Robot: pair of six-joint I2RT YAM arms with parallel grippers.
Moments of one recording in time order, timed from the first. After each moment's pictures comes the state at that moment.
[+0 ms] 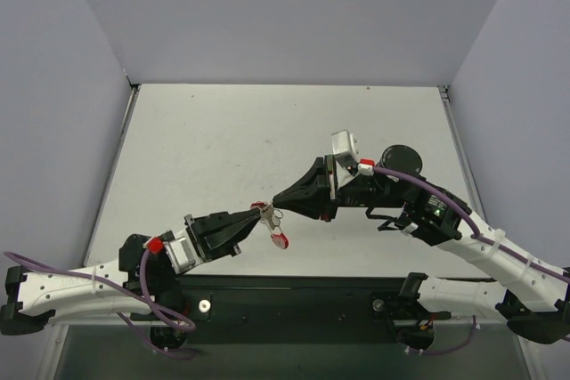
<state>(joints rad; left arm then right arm) -1.38 0.57 0.50 0.73 -0.10 0.34 1.00 1.01 1.20 -0.16 -0.53 0.05</state>
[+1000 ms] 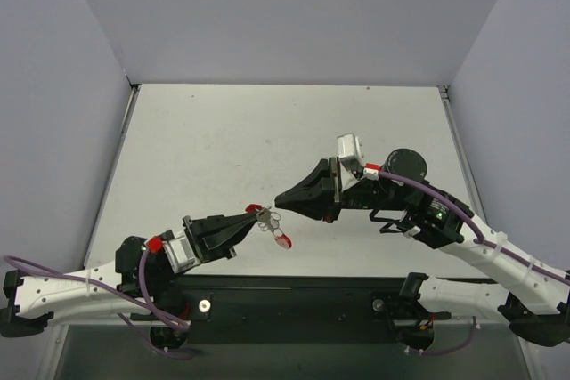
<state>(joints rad) -1.38 0.50 0.48 0.63 -0.12 0.32 1.00 0.98 1.17 -0.12 -0.52 0.04</state>
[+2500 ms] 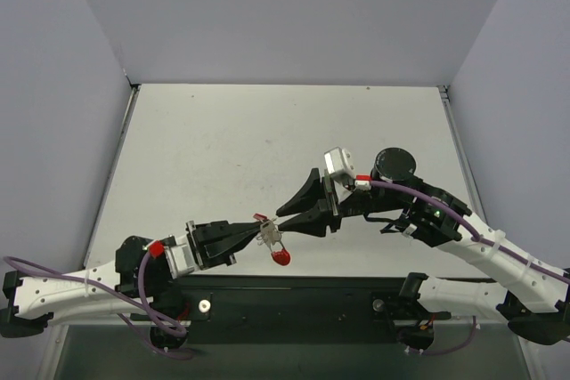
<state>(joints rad) -1.38 0.48 0.48 0.58 -0.02 0.30 1.00 1.00 1.18 -0.25 -0.67 -0.06</state>
